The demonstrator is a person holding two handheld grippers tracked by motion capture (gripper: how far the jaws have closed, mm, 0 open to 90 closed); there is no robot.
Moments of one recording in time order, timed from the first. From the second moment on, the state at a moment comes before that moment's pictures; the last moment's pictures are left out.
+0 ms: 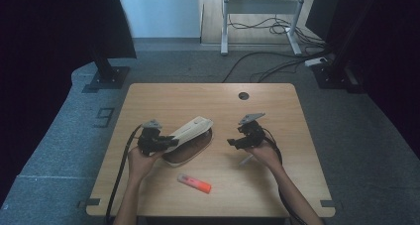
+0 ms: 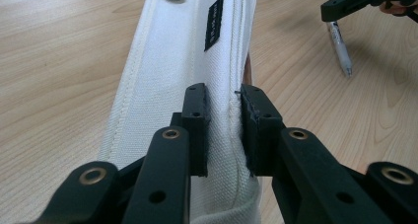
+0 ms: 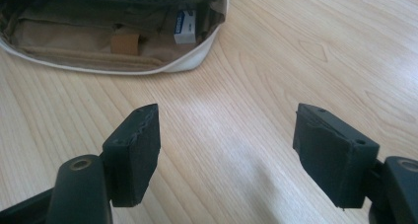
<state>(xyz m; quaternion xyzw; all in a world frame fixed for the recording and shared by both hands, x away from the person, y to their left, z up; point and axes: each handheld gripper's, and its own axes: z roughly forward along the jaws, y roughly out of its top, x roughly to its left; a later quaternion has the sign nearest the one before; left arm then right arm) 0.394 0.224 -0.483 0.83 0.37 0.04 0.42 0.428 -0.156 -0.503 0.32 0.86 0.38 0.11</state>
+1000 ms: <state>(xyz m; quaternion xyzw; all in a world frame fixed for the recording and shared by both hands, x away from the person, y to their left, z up) 0.394 0.224 -0.483 0.83 0.37 0.04 0.42 0.401 -0.210 -0.522 0.34 0.86 0.37 0.09</state>
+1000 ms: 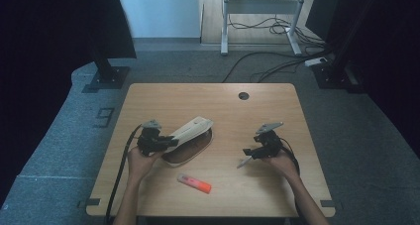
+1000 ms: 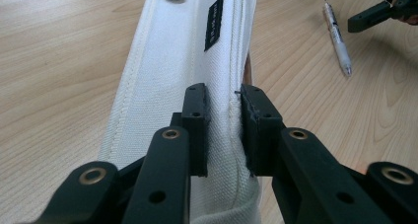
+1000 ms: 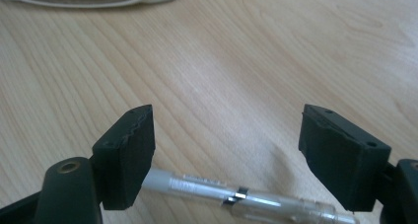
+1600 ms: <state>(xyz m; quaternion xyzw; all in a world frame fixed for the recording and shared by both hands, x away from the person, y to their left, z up) 0.394 0.224 -0.483 0.83 0.37 0.03 0.42 0.392 -0.215 -0.535 0.32 0.87 0.36 0.08</state>
